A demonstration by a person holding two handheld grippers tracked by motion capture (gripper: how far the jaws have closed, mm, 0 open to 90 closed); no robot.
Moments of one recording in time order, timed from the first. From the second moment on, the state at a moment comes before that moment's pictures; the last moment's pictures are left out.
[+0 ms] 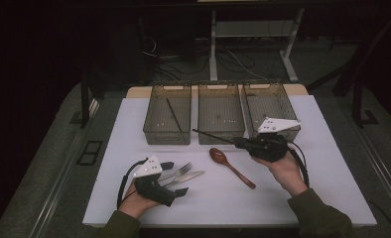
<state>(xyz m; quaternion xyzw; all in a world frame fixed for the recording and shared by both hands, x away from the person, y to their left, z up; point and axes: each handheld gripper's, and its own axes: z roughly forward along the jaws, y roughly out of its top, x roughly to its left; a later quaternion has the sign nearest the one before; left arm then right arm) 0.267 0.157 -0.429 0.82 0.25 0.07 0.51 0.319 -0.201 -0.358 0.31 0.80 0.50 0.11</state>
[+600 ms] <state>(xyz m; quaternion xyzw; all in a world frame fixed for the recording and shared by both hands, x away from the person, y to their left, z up) 0.267 0.157 -0.429 0.82 0.25 0.07 0.51 0.364 -0.166 -0.334 0.32 0.79 0.50 0.14</state>
